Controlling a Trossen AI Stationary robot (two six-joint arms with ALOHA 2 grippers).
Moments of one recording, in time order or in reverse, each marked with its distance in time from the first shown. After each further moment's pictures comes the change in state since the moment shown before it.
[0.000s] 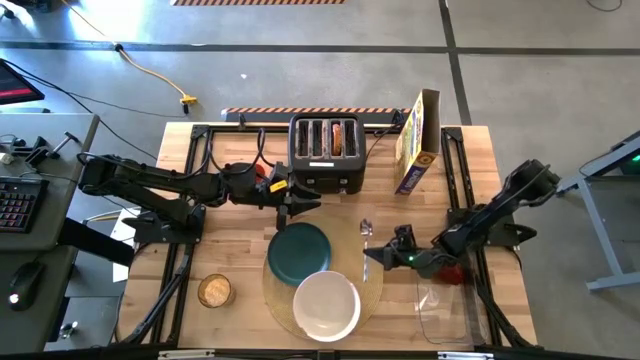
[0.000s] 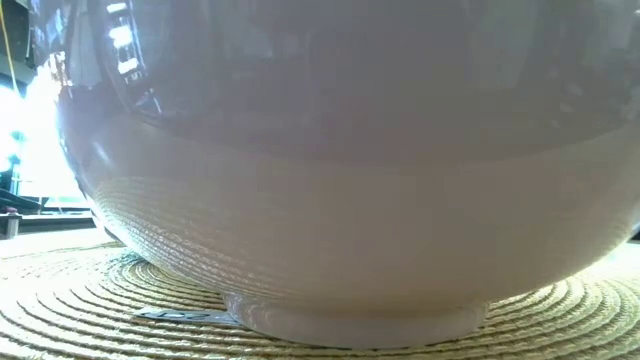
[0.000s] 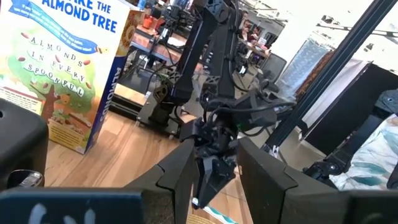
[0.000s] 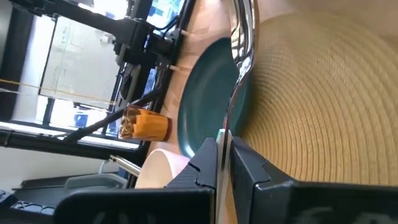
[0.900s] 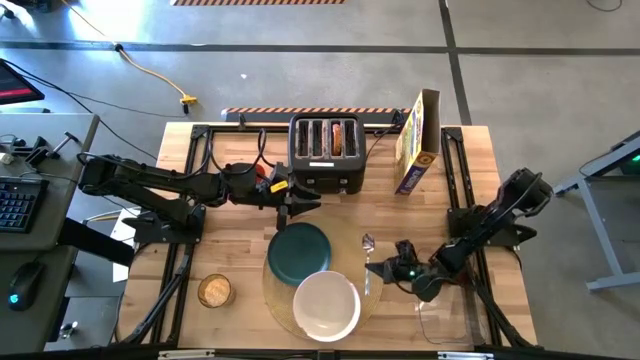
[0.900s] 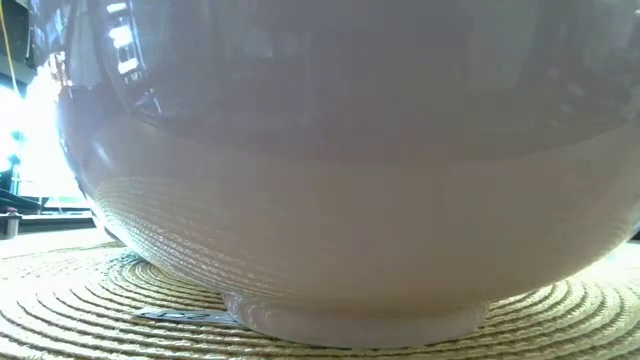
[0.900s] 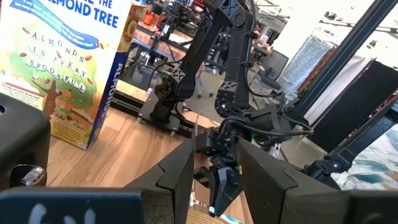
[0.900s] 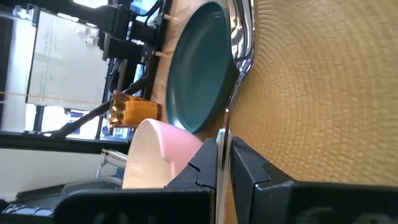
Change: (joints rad) left arm 0.000 0.000 0.000 -0.014 0.000 0.000; right arm 0.127 0.116 0.100 -0.140 0.100 0.225
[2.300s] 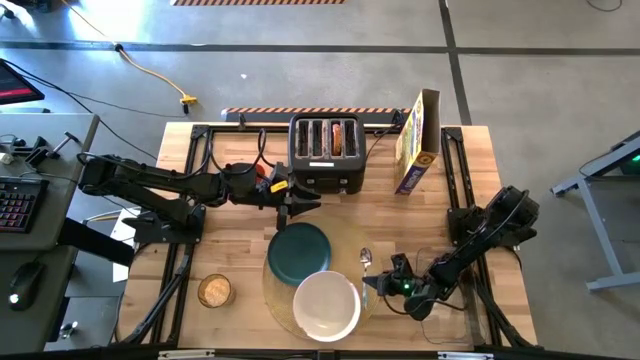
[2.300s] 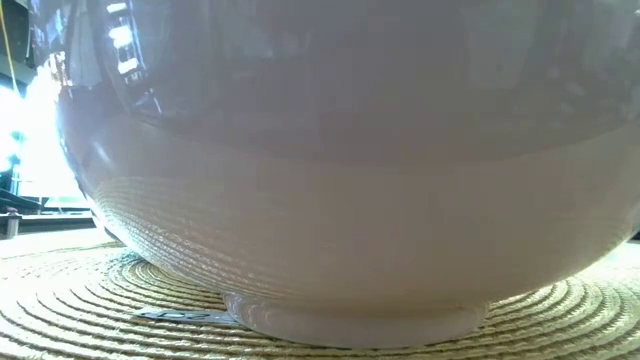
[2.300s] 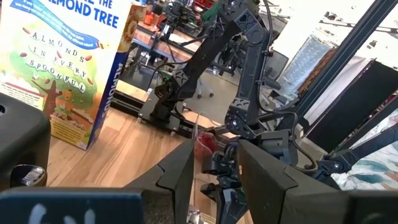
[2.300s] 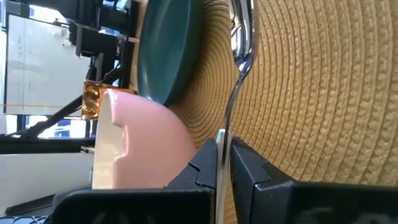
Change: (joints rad) left arm 0.000 0.000 0.000 0.000 0.000 0.000; right arm 0.058 0.195 0.119 -0.071 0.002 0.209
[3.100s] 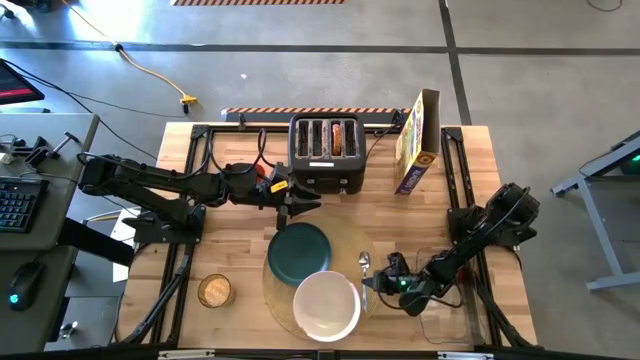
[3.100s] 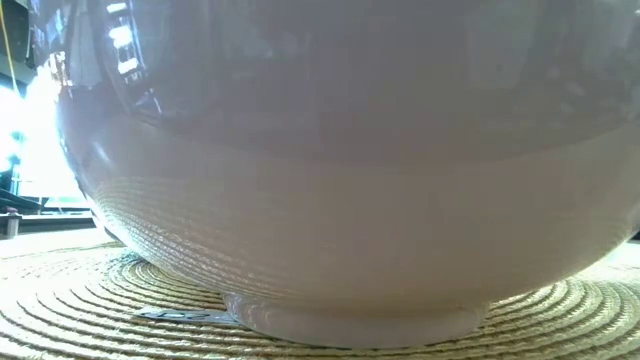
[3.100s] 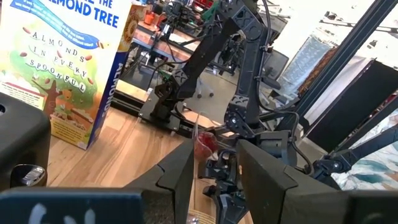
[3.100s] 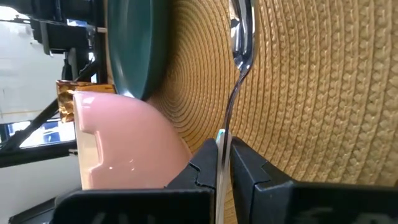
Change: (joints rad) left arm 0.000 0.000 0.000 -0.001 0.000 0.000; right arm -0.046 -0.003 0.003 -0.097 -0.159 0.129
